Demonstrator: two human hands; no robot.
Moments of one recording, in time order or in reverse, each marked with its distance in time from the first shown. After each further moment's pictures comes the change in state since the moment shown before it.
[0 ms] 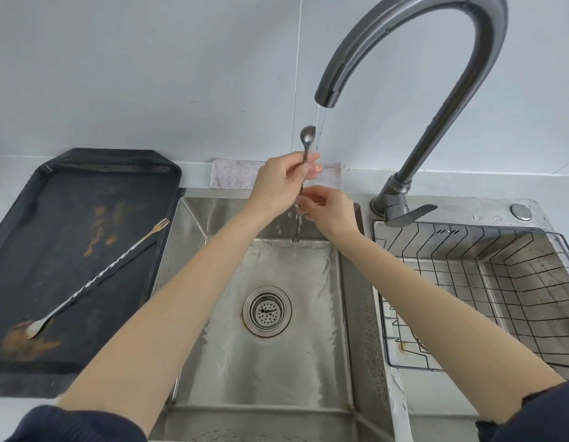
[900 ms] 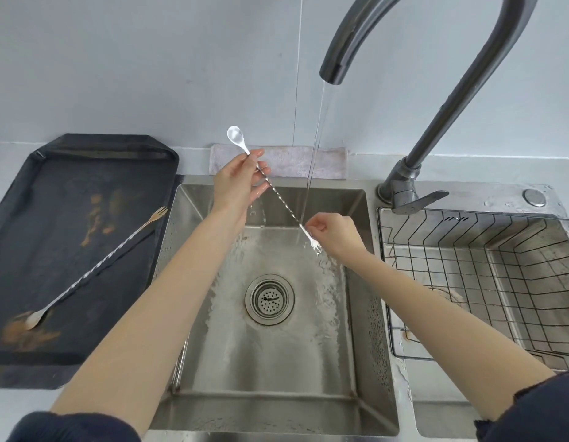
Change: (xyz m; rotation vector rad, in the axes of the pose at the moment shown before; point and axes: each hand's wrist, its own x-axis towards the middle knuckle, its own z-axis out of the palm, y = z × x) left_hand 0.000 -0.051 -0.026 -0.578 0.292 -0.311; right_hand -0.007 0.060 0.008 -0.373 -0.193 0.066
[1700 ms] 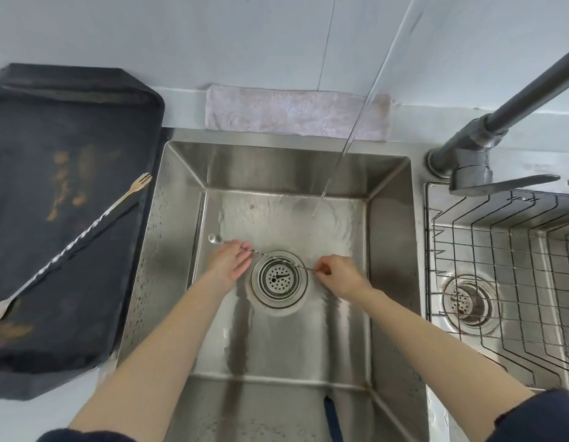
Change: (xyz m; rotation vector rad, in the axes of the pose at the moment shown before) left_hand 0.020 -0.161 -0.094 -0.034 0.308 -0.709; right_hand 0.008 0.082 0.097 -0.217 -0.406 0.173
